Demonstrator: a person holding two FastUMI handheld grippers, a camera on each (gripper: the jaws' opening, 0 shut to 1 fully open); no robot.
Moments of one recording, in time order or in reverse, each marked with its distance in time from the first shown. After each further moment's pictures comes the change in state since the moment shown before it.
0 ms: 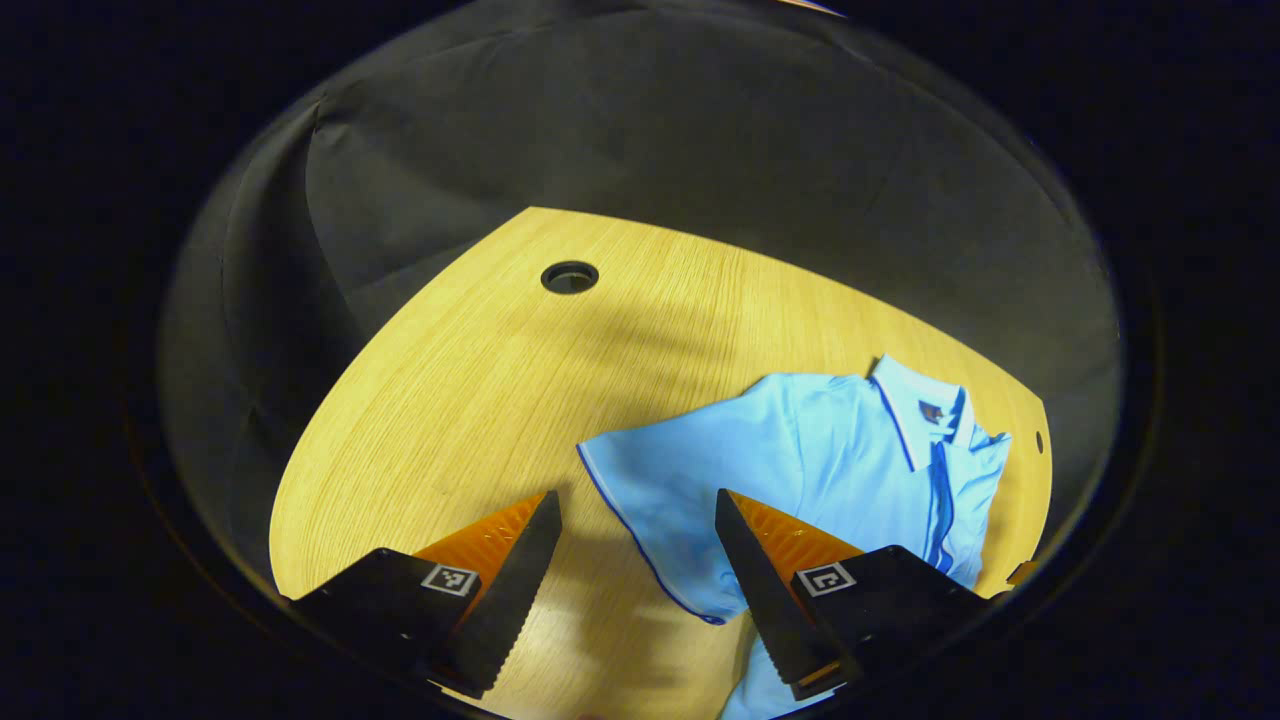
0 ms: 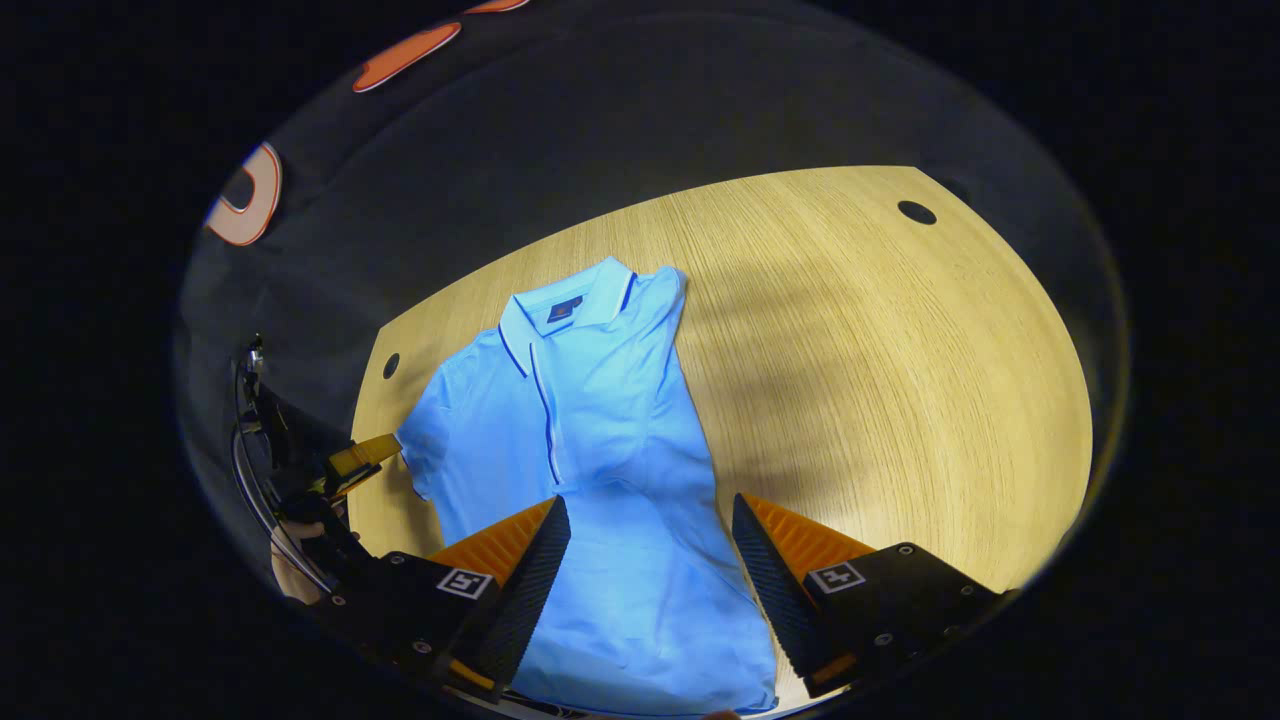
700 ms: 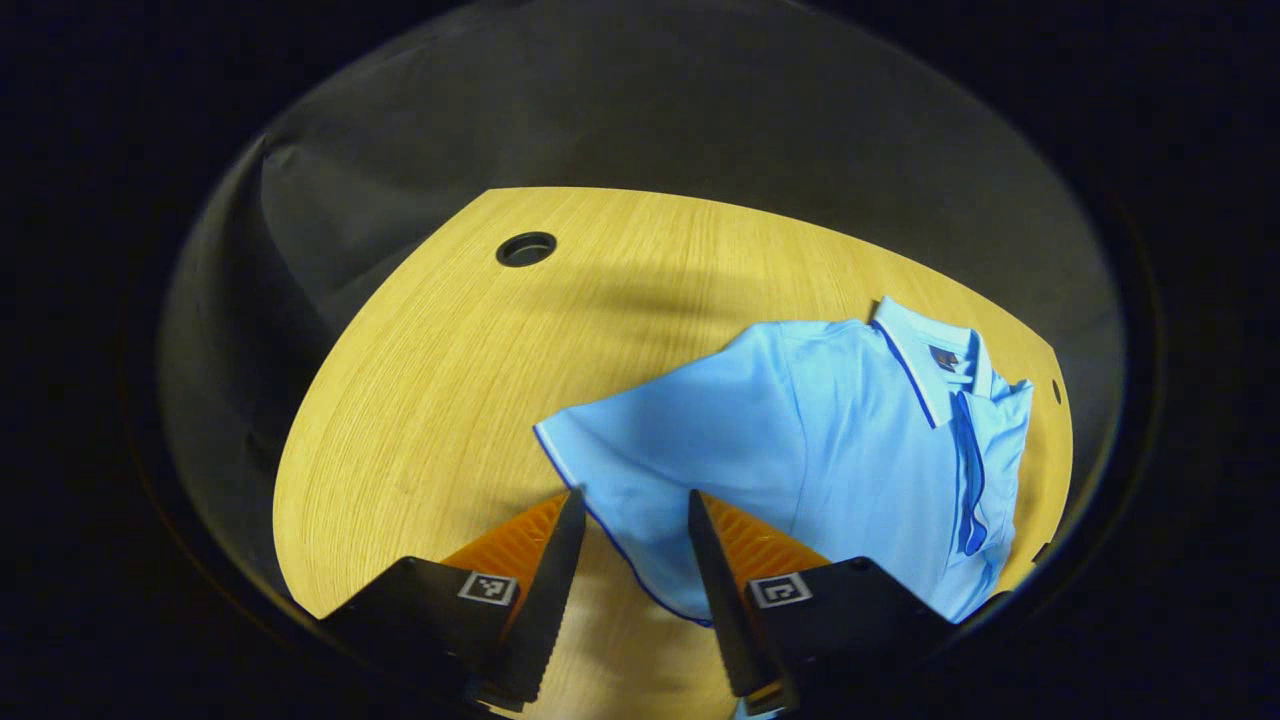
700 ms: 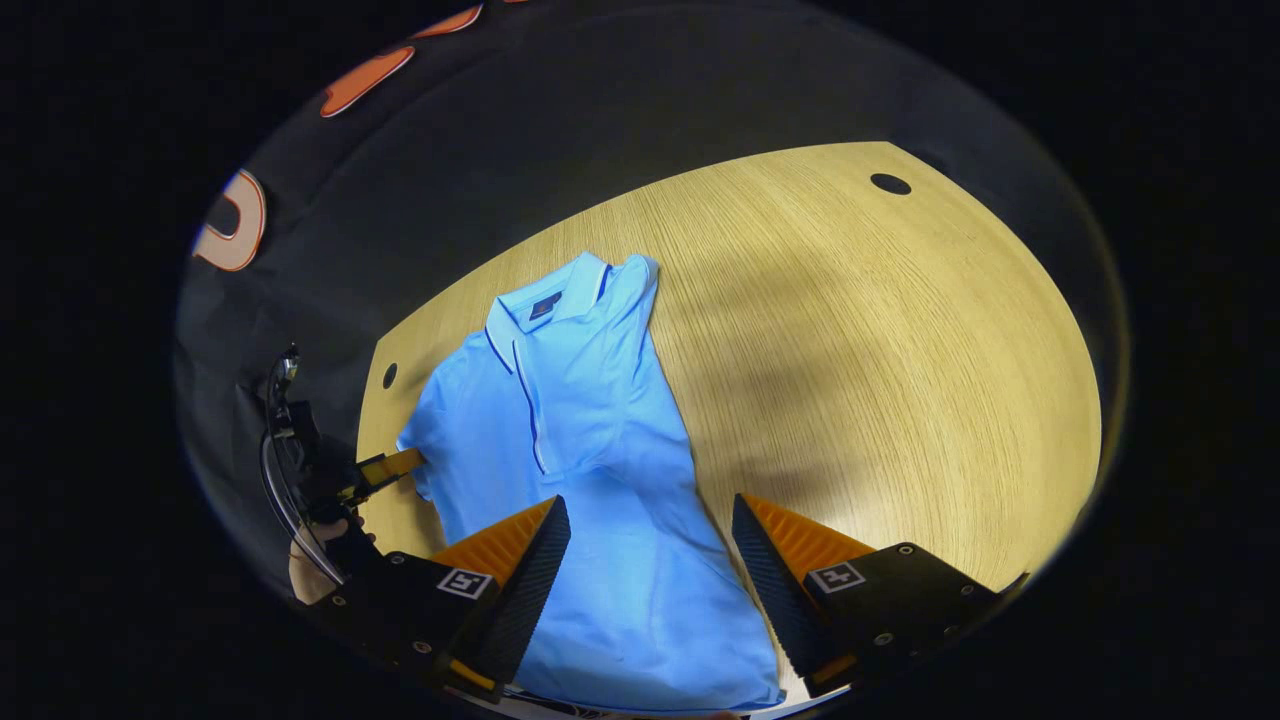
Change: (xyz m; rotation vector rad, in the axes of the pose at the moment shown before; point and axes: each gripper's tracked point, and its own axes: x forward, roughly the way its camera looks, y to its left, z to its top) left arm 0.017 -0.019 -0.015 0.129 0.061 0.009; right arm -0.005 -0.014 -0.009 0.056 0.008 0.007
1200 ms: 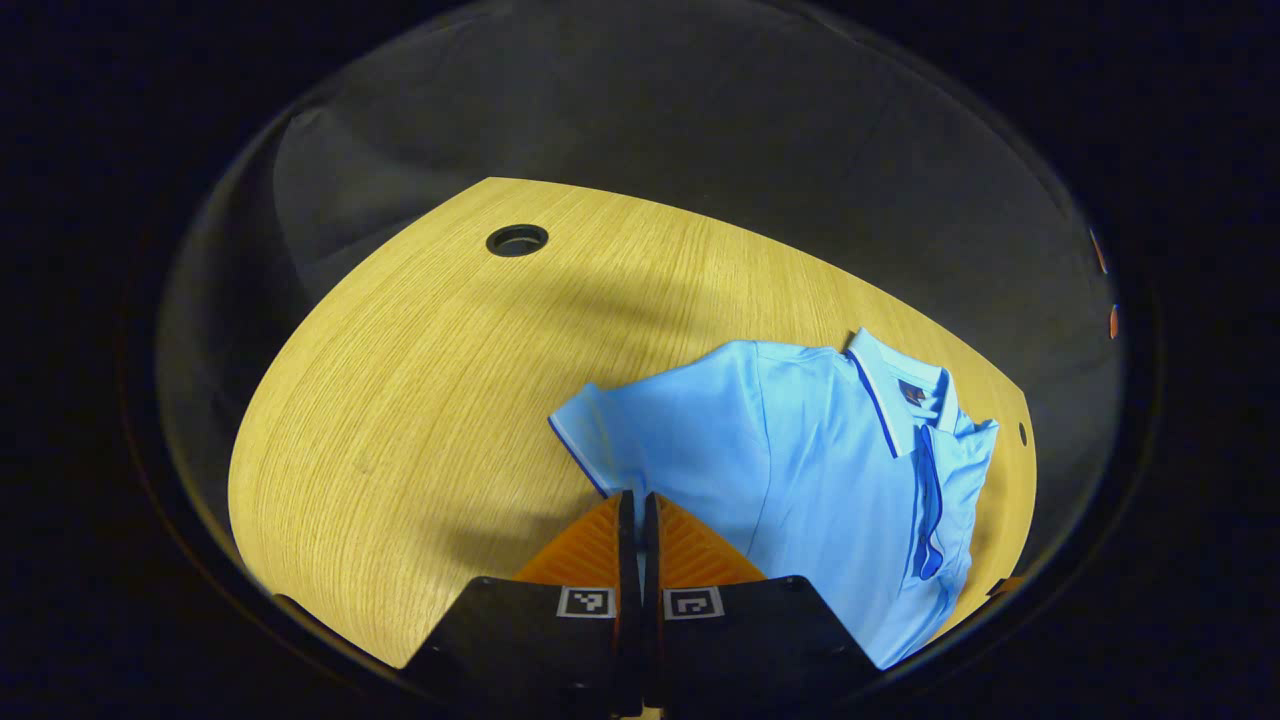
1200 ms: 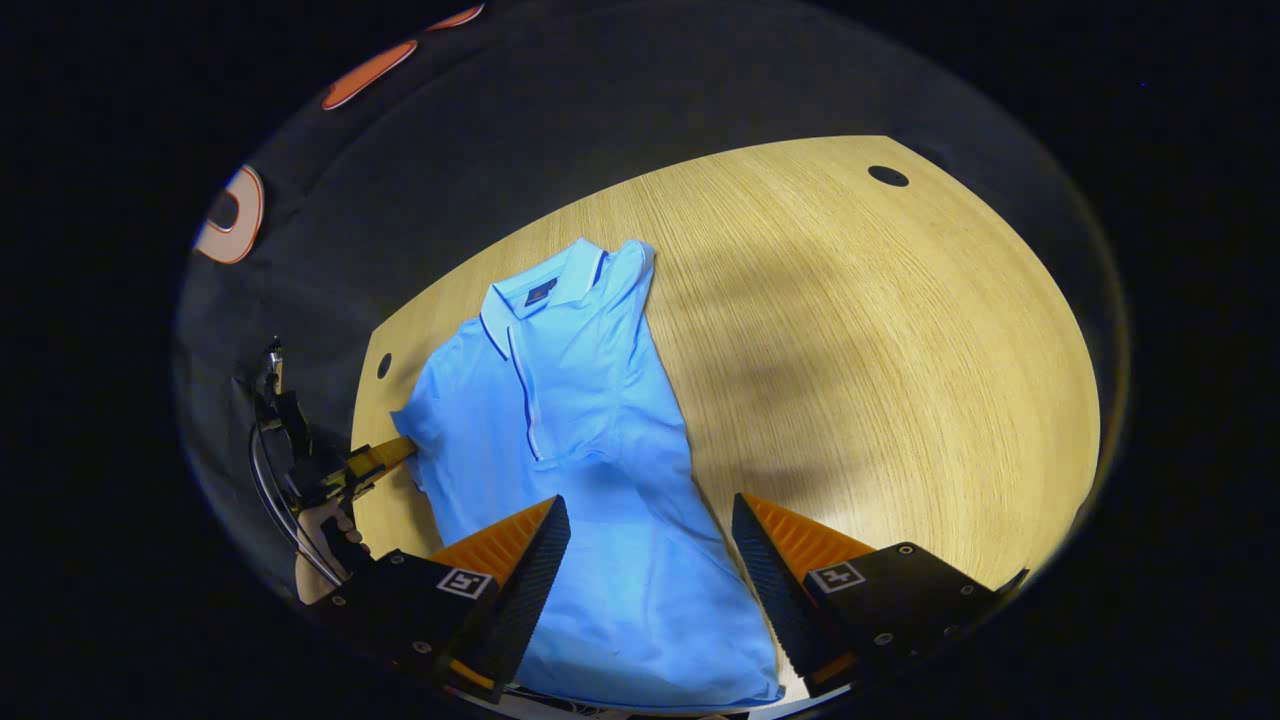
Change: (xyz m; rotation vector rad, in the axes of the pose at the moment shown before) left arm -0.007 -0.021 0.005 -0.141 -0.040 -0.141; right arm 0.000 0.005 -0.007 -0.013 0.011 0.000
